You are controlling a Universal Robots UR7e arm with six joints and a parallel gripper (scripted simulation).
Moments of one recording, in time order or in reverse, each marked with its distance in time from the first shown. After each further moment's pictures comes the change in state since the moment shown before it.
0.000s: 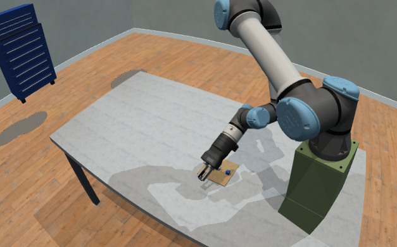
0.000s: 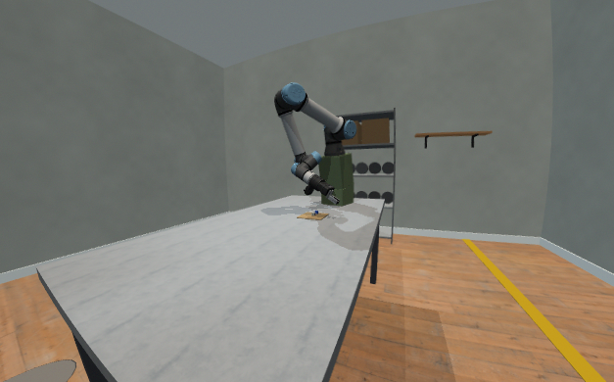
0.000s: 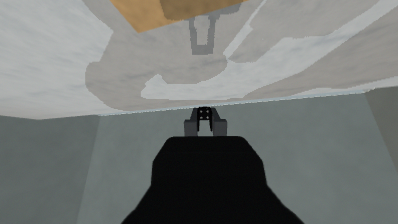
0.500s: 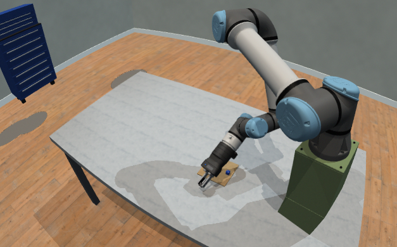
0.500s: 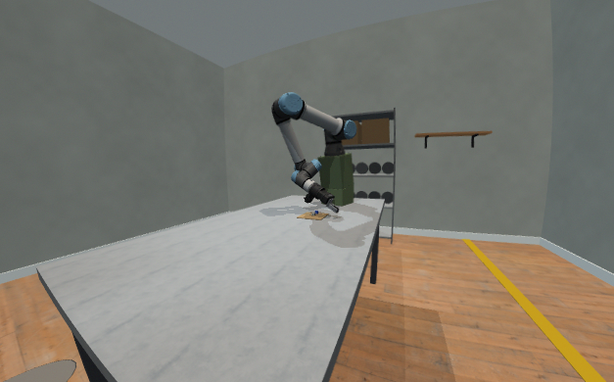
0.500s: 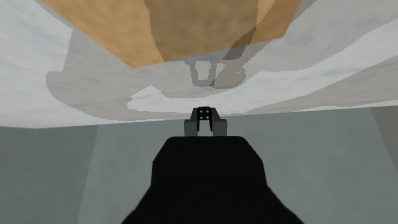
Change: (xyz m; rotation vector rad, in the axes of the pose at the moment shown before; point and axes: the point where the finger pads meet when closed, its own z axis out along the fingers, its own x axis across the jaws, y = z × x) arm 0.000 -0.041 0.021 0.000 0.001 0.001
